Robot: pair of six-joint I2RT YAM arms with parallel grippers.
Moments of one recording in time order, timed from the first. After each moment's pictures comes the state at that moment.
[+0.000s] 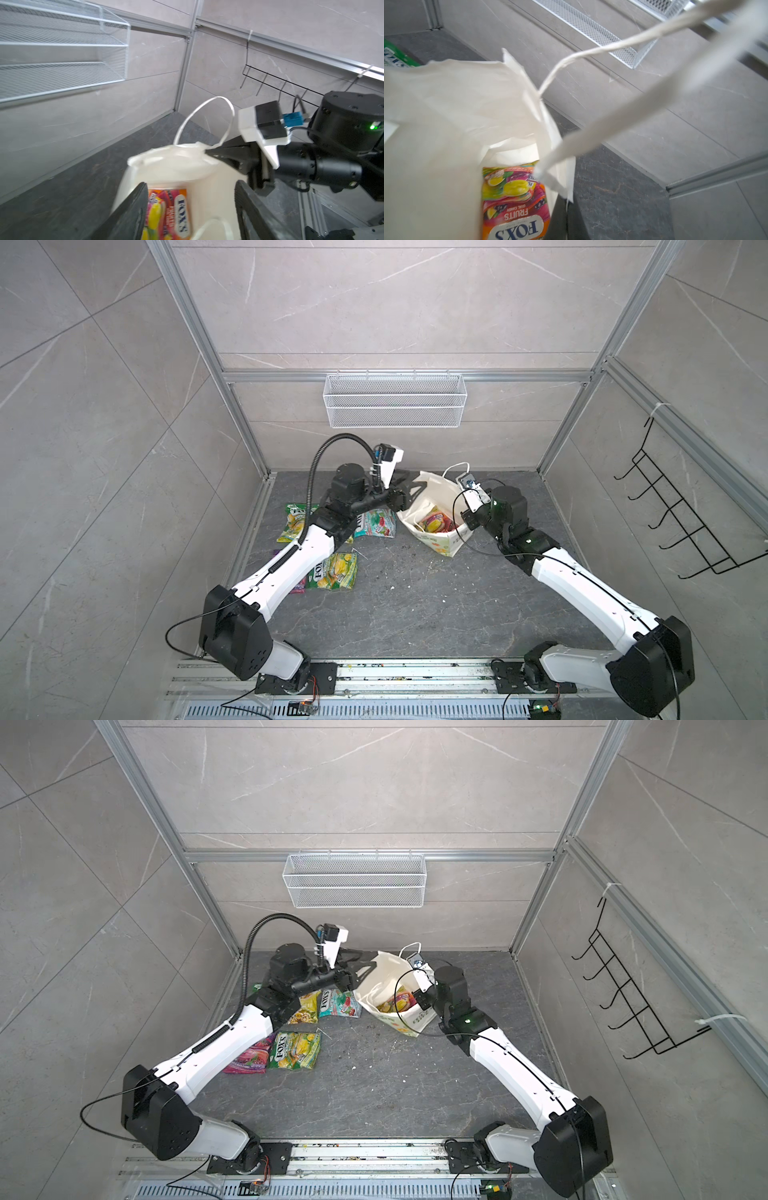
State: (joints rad) left arm -0.49 1.44 1.28 0.08 0.52 -0.17; right arm 0.42 1.27 1.08 -0.15 0.07 -0.44
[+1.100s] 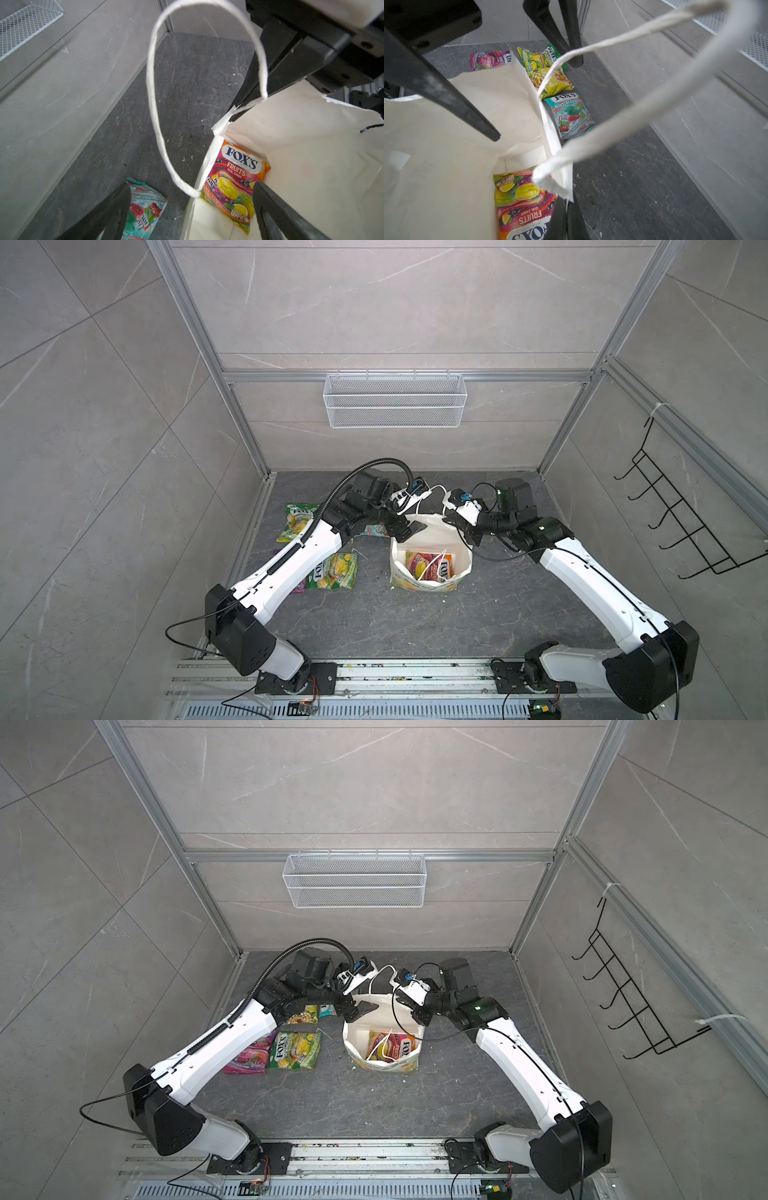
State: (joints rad) left arm -0.68 1.52 1.52 -0.60 0.34 0.47; right arm 0.39 1.28 1.18 -0.50 -0.52 -0.60
